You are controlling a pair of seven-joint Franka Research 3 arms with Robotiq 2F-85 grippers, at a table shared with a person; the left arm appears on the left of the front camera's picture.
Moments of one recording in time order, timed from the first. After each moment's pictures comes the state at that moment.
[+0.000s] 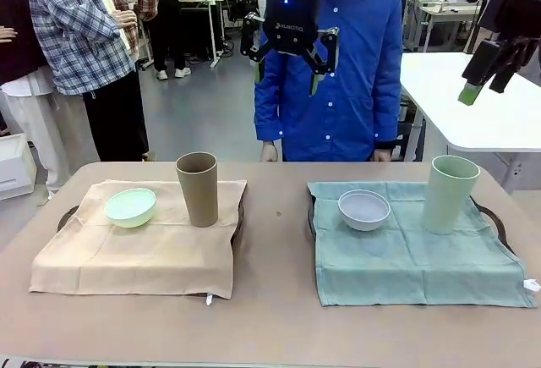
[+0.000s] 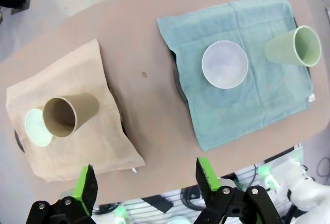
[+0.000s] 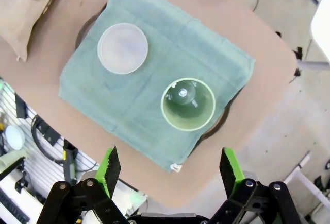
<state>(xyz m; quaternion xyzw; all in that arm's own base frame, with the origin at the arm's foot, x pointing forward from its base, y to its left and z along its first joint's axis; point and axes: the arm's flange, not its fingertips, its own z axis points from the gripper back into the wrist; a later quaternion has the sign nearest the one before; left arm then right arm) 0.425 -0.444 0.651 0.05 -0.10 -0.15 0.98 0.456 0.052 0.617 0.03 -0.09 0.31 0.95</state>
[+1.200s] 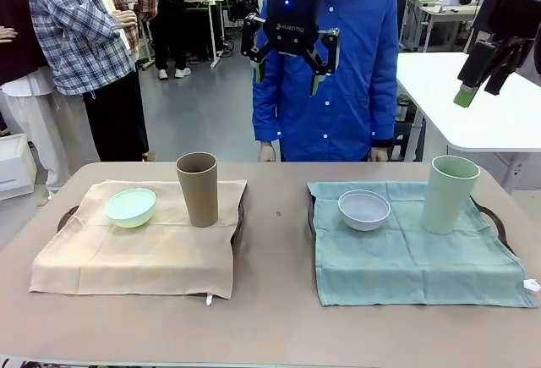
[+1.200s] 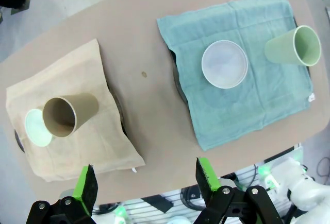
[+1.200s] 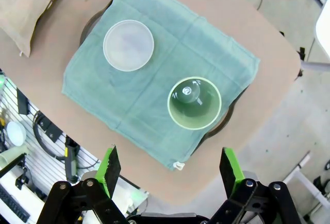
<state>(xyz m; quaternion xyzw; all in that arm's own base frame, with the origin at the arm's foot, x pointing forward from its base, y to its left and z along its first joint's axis) 0.425 -0.444 0.651 0.05 -0.10 -0.15 0.98 0.454 0.057 0.617 0.03 -0.08 0.32 0.94</state>
